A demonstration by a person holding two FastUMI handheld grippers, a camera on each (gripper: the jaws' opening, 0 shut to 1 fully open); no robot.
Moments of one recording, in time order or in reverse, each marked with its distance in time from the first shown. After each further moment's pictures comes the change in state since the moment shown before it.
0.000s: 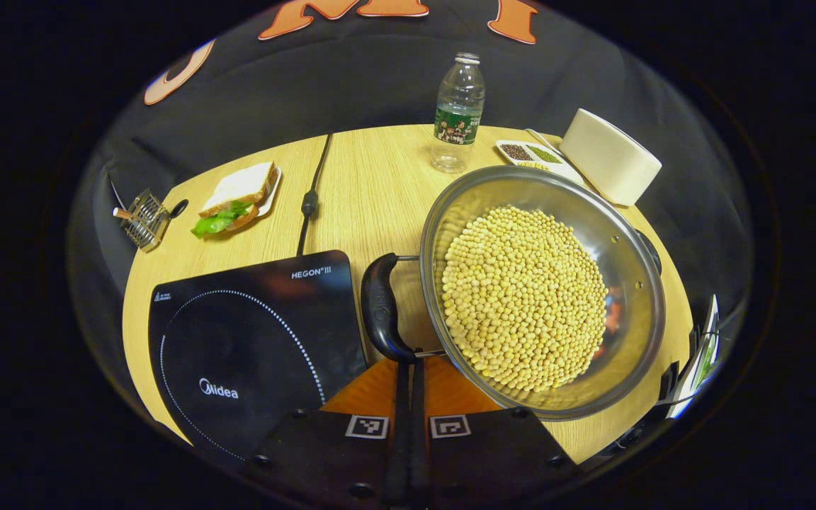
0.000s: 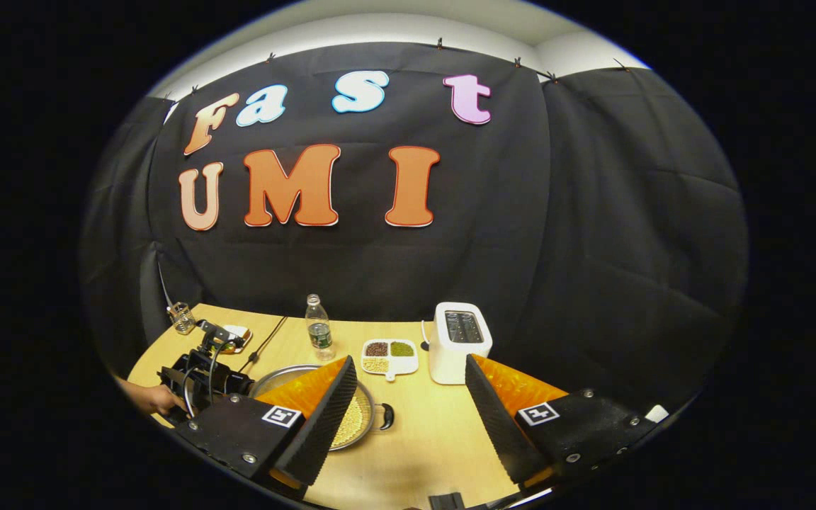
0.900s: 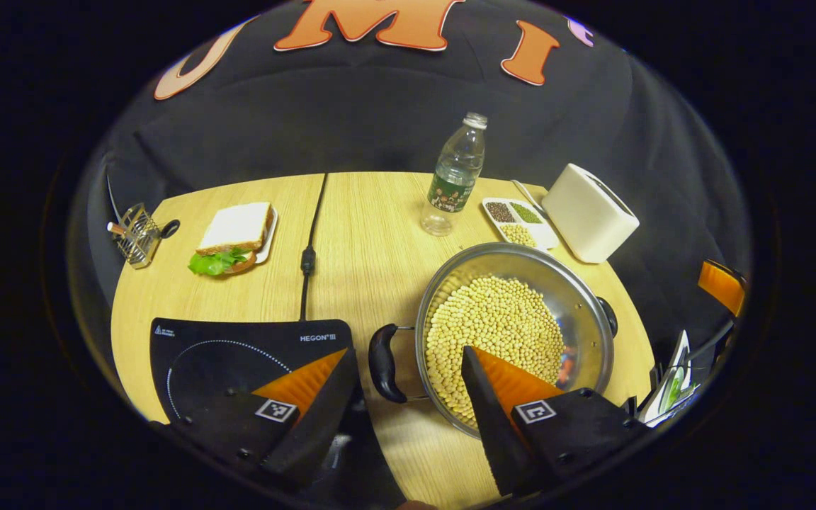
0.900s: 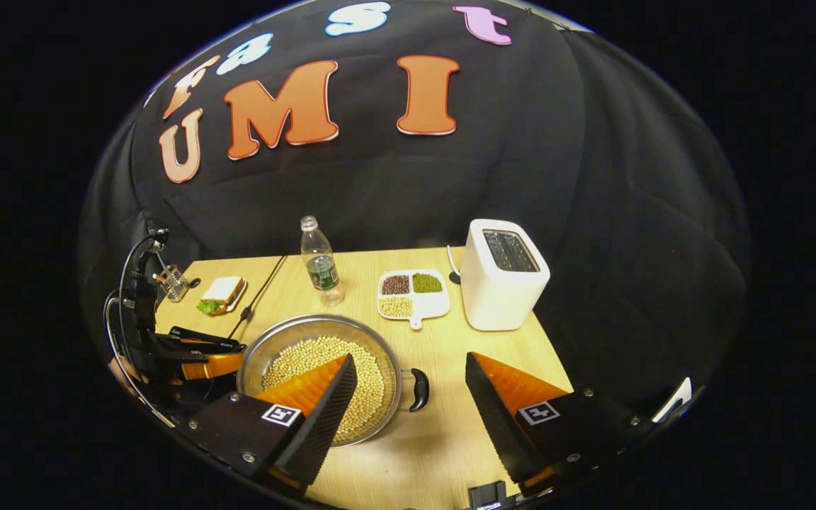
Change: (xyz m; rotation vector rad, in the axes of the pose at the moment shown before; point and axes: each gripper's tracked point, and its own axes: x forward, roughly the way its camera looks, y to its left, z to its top) left arm -0.016 -0.006 0.060 -0.094 -0.095 -0.106; right arm 0.111 0.036 -0.113 0.015 0.346 0.027
